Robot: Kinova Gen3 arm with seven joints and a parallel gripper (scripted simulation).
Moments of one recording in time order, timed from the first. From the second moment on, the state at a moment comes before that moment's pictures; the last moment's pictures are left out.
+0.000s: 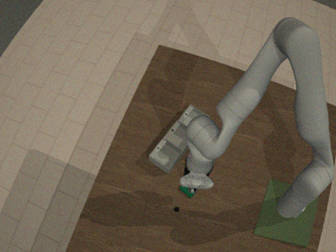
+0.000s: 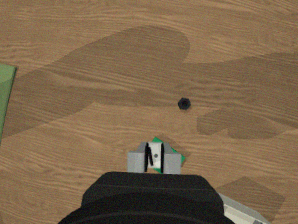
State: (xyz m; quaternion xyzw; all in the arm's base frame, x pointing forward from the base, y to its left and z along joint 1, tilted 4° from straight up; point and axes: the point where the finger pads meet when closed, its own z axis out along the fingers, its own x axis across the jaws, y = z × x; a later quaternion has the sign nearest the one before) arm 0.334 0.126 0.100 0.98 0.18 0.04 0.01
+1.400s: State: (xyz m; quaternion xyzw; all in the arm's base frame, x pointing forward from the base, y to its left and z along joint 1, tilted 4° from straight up) arm 0.462 -0.032 0.111 1.00 -0.05 0.04 0.00
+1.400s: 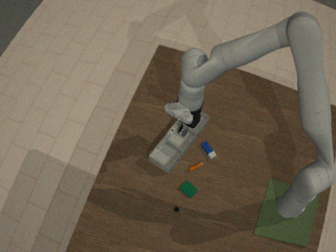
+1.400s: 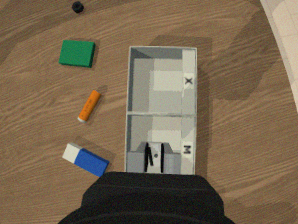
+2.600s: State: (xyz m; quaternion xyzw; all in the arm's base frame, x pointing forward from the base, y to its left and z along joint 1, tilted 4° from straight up) arm 0.465 -0.034 0.069 1.00 -0.05 0.04 0.00
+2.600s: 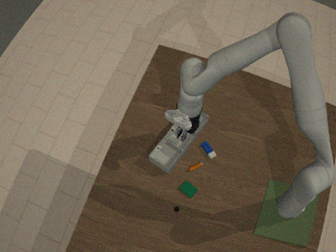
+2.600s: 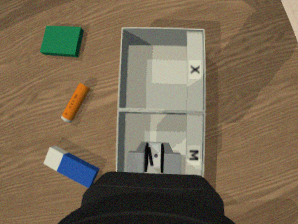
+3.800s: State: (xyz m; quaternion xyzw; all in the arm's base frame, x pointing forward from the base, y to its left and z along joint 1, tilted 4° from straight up) arm 0.464 -0.030 0.058 1.00 -0.05 0.04 0.00
